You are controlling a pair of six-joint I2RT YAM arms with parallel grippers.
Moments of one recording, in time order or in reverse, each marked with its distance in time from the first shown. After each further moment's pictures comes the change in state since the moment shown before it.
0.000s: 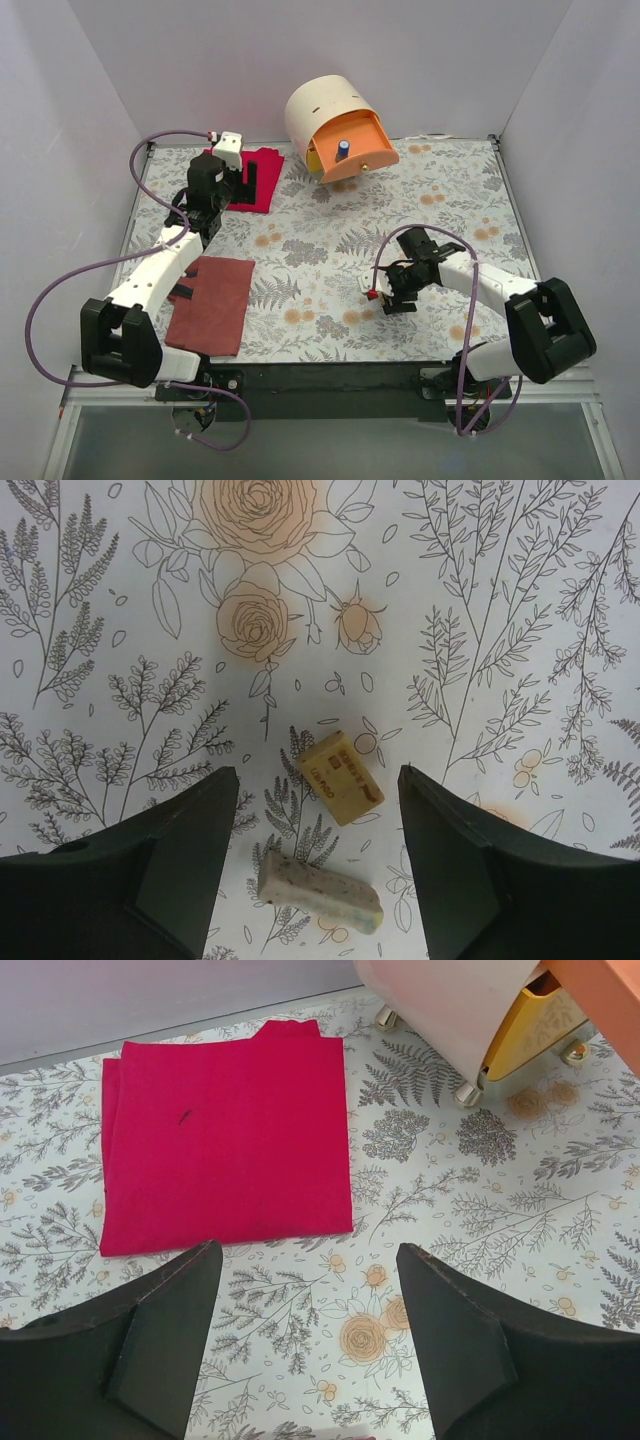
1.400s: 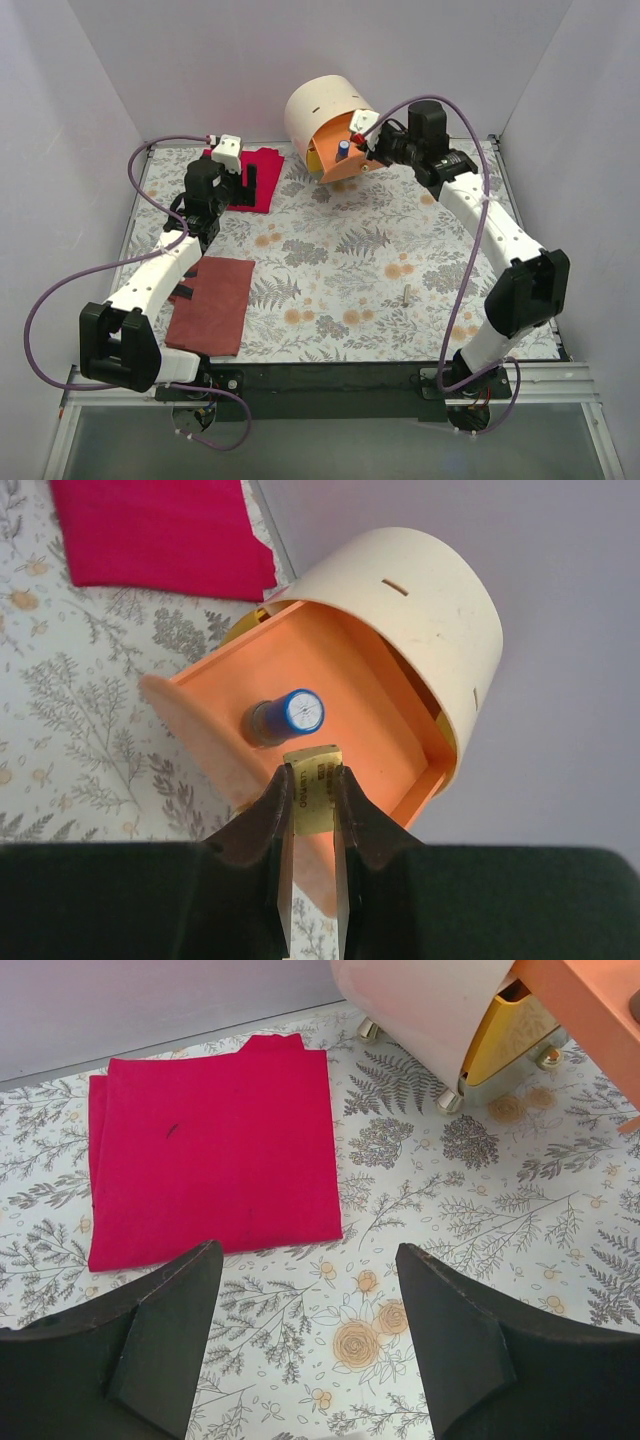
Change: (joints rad) left arm 0.015 -0.027 -0.049 0.060 0.052 0.006; right arm -0.086 0.269 0.879 0.323 0.079 0.472
